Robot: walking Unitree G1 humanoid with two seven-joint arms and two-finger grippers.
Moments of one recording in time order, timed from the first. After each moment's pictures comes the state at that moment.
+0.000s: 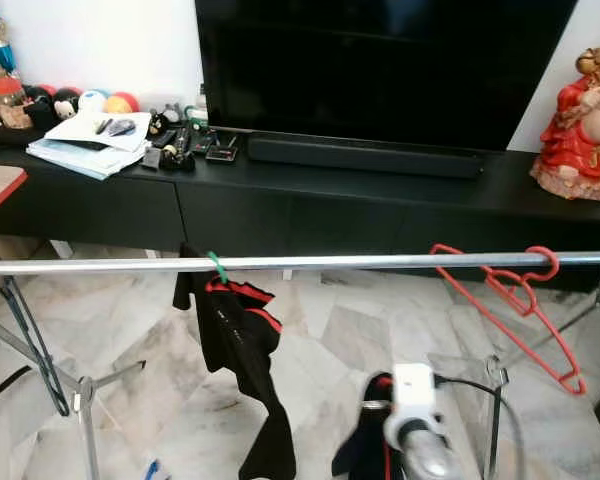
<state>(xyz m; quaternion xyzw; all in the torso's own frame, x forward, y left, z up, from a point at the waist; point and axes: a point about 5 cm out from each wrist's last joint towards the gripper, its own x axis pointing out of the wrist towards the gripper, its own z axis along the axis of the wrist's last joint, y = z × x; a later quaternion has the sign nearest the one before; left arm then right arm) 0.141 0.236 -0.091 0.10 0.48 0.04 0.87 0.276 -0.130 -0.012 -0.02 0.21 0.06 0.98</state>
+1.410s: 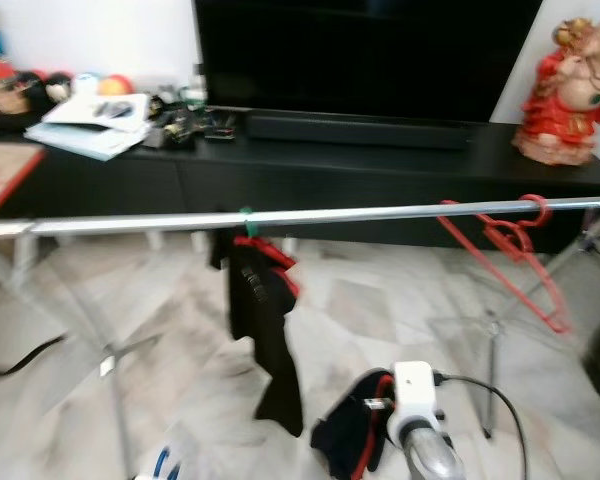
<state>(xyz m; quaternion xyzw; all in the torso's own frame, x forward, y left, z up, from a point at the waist) 0.168 0.222 -0.083 0.11 0.45 0.02 0.89 0.272 -0.147 -0.017 -0.03 0.21 0.03 0.98</state>
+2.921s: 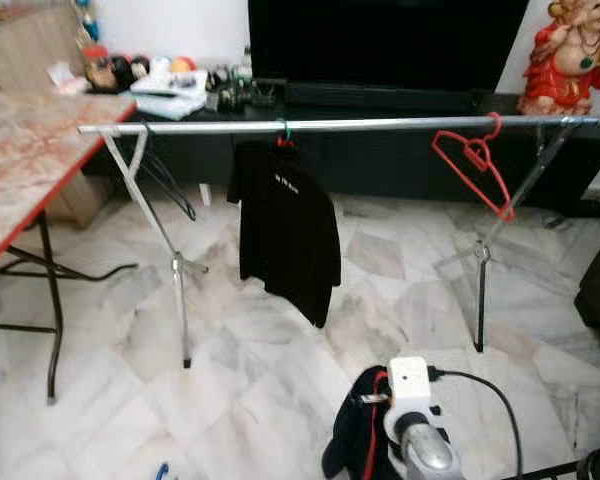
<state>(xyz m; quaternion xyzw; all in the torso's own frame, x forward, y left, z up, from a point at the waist) 0.141 0.217 -0.095 0.10 0.48 0.02 0.87 0.281 -0.147 -0.008 -0.03 0.20 0.04 0.98</state>
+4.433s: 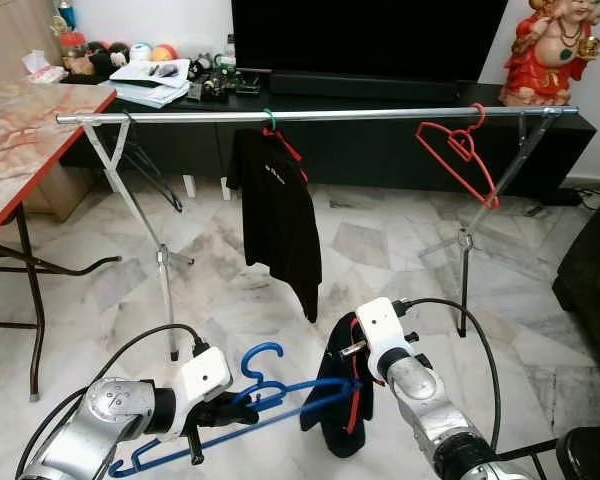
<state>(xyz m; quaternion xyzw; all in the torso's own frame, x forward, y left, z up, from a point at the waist) 0.257 0.167 0.086 0.16 0.21 -0.54 0.80 0.338 -0.122 0.052 -0.15 0.15 0.16 0.96</state>
